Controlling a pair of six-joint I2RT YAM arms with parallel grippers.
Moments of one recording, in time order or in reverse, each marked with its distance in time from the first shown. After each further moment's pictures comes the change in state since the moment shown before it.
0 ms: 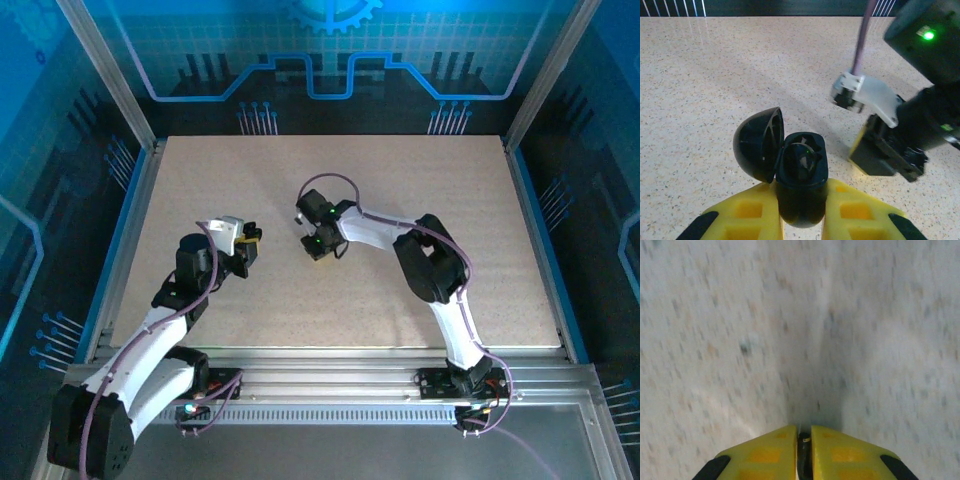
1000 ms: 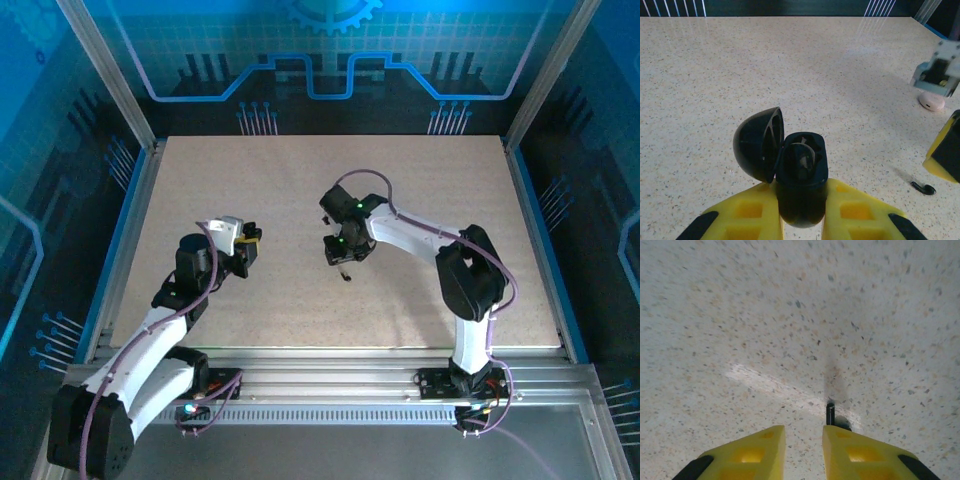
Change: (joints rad) left arm 0.001 0.000 0.000 0.000 0.000 0.000; right arm -0.045 -0.231 -0.118 -0.220 -0.113 0.252
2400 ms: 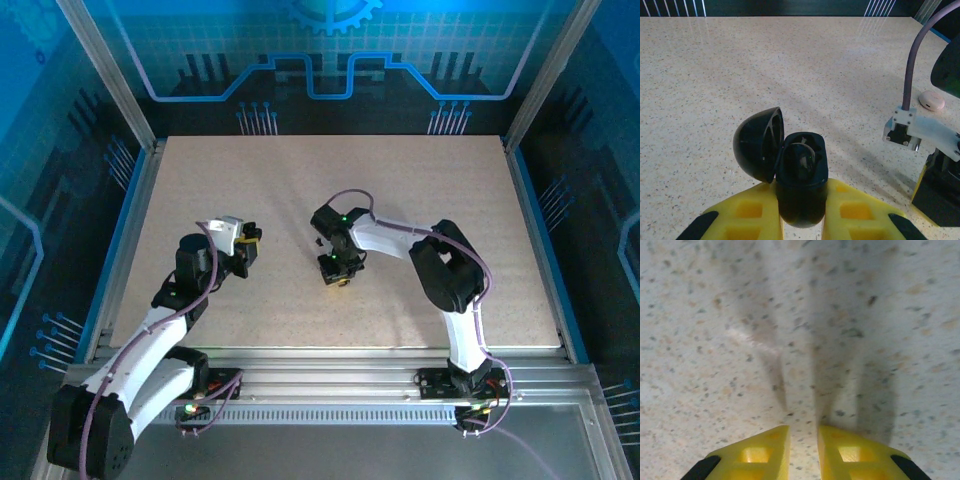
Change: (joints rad) left arm 0.000 0.000 0.000 0.000 0.000 0.000; right arm 0.051 0.113 -0.028 0.011 -0.068 -0.026
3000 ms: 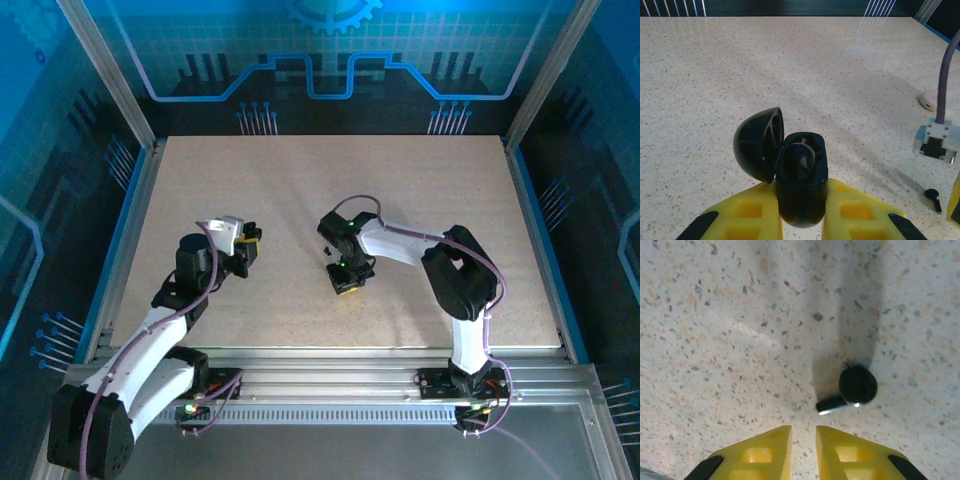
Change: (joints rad) left arm 0.000 0.000 0.000 0.000 0.000 0.000; right arm 0.007 -0.106 -0.094 -0.084 0.019 -0.013
